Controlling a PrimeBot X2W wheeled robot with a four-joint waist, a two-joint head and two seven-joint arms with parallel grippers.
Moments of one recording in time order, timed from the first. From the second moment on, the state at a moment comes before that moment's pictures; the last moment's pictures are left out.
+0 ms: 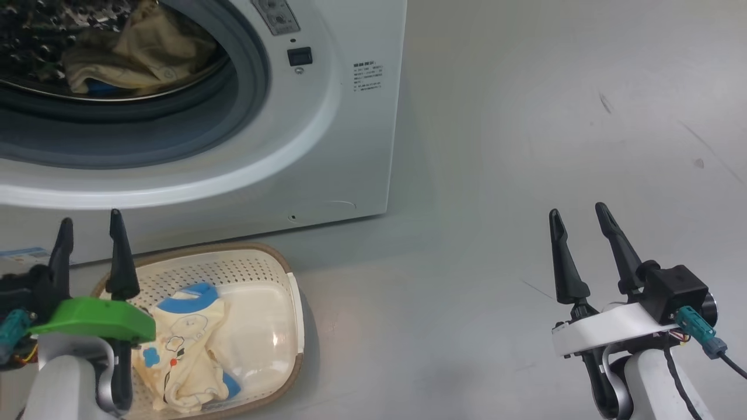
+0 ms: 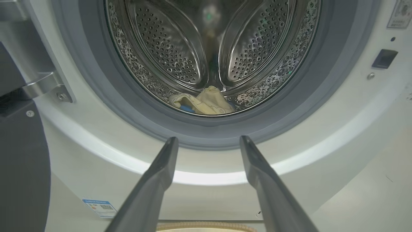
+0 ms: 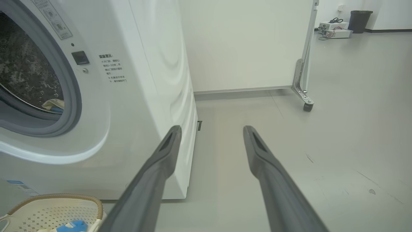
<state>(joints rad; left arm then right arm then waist) -0.30 0.11 0.08 0.41 -0.37 -0.06 -0.26 -0.10 -0.06 0.13 0.12 0.26 0.06 -0.26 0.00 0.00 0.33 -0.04</state>
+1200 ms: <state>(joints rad) 0.09 0.07 0.03 0.16 -0.30 -0.03 -0.26 0.07 -0.05 0.16 0.13 0.24 0.07 -0.26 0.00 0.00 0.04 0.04</state>
